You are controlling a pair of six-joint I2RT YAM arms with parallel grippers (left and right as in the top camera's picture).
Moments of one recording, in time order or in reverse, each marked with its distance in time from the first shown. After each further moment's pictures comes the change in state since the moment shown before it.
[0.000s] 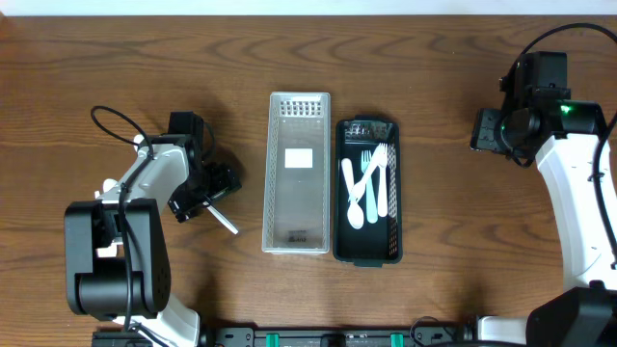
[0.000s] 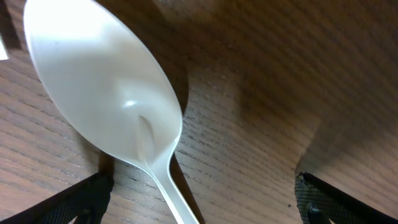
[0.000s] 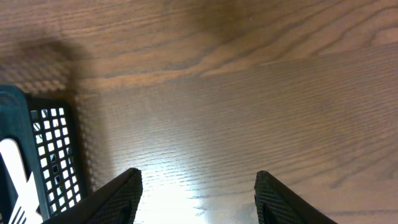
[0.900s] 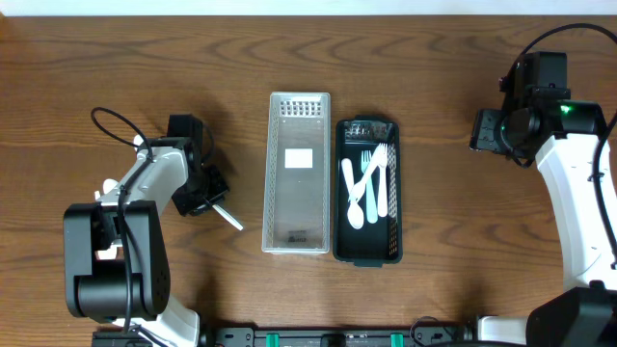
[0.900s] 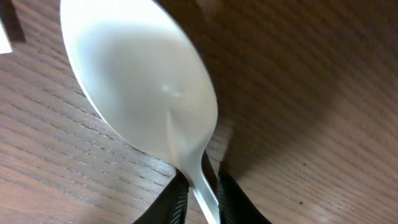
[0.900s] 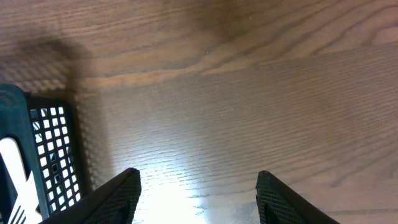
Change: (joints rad) left arm 0.002 -0.010 -0.020 0.004 -0.003 0.022; right arm 0.000 0.000 0.000 -0.003 0.000 0.000
